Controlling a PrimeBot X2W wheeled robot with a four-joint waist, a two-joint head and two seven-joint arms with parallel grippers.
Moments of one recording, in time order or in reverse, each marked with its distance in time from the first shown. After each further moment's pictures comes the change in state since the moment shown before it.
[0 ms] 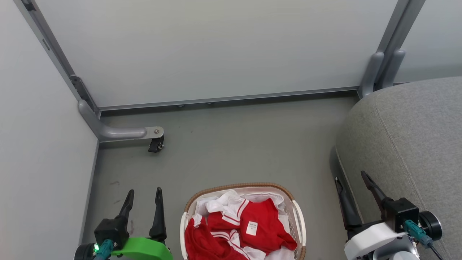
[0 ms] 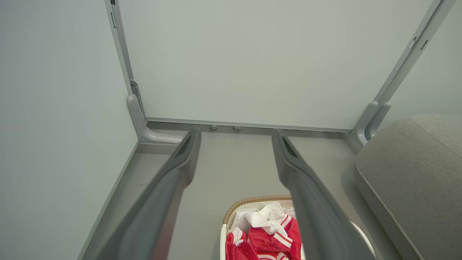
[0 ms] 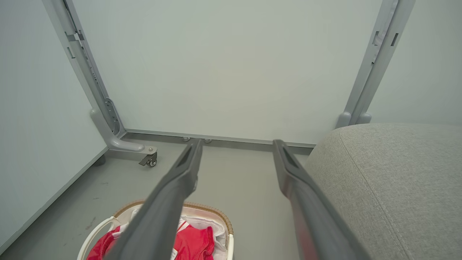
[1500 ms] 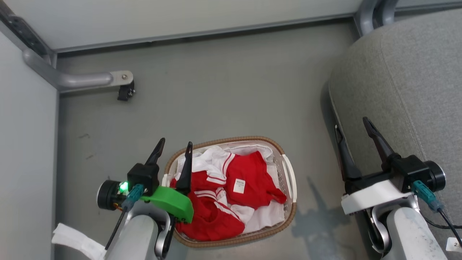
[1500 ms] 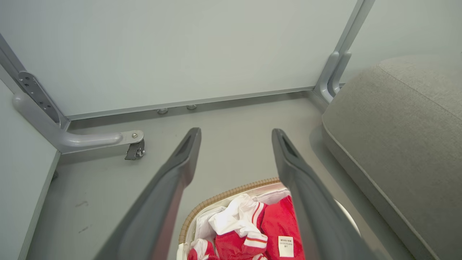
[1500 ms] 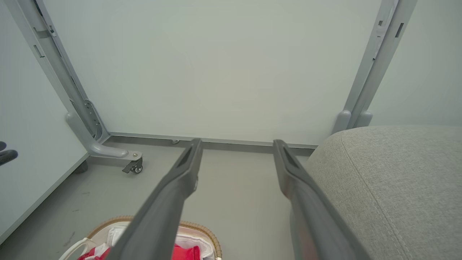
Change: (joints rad) left arm -0.283 0.000 -0.147 0.148 0.035 -0.040 -0.002; right arm -0.163 -0.002 0.005 -0.088 0.001 0.000 0.000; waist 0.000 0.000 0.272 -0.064
